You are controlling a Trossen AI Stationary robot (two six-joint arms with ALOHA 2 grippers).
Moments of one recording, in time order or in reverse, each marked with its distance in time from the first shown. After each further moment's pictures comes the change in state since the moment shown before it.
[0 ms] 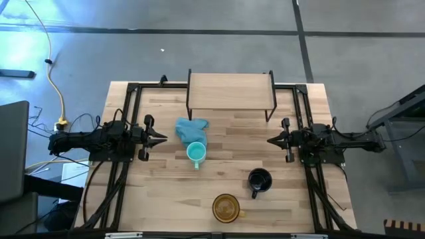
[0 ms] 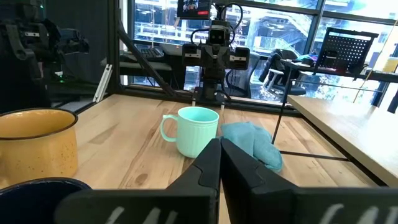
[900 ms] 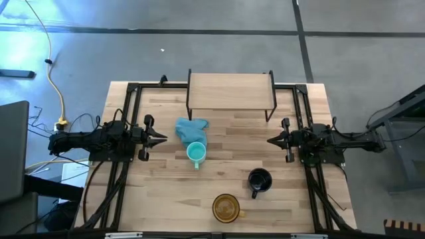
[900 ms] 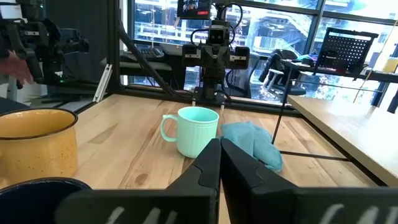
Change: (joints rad) left arm 0.000 0.000 0.000 0.000 0.000 0.035; right arm 0.000 0.000 0.000 0.000 0.000 -0.003
